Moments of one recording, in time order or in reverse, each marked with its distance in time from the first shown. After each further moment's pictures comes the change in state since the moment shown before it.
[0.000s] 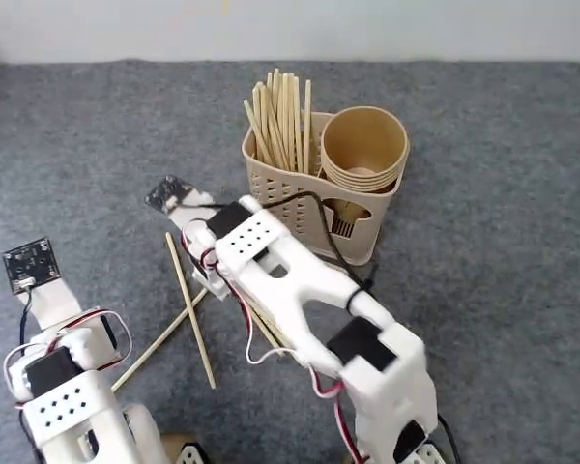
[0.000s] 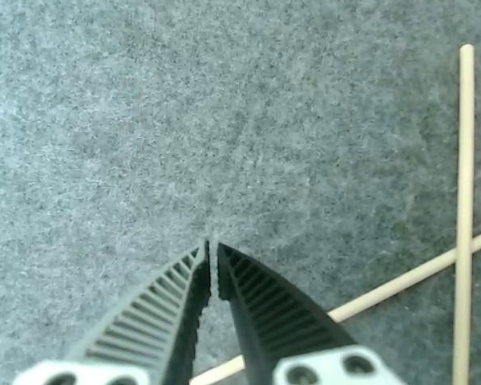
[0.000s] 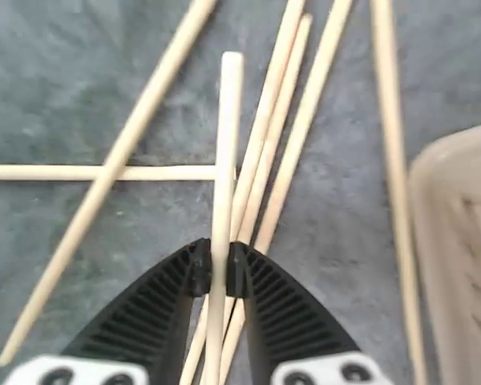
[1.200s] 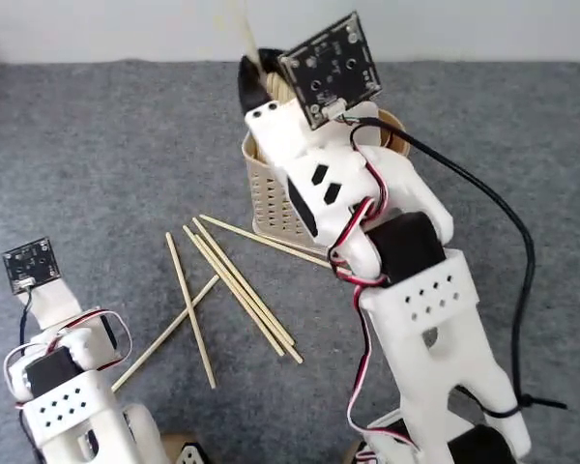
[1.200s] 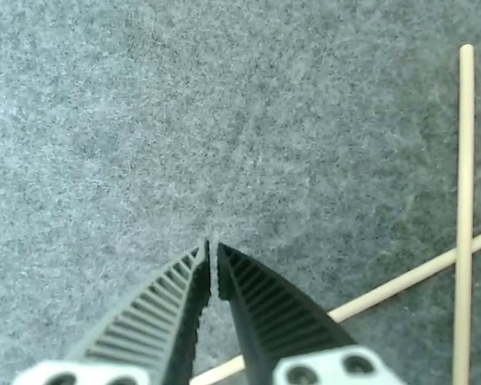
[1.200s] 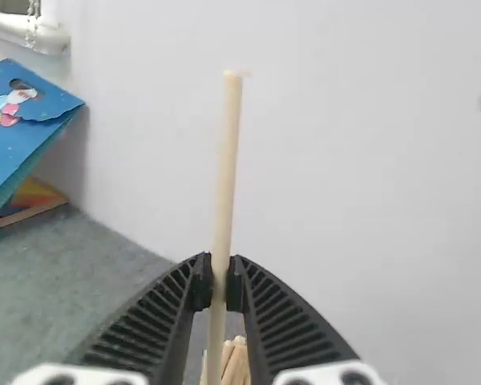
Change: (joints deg) left arm 0.0 0.0 0.0 0.0 0.0; right arm 16.3 -45.2 9.1 -38.6 0.1
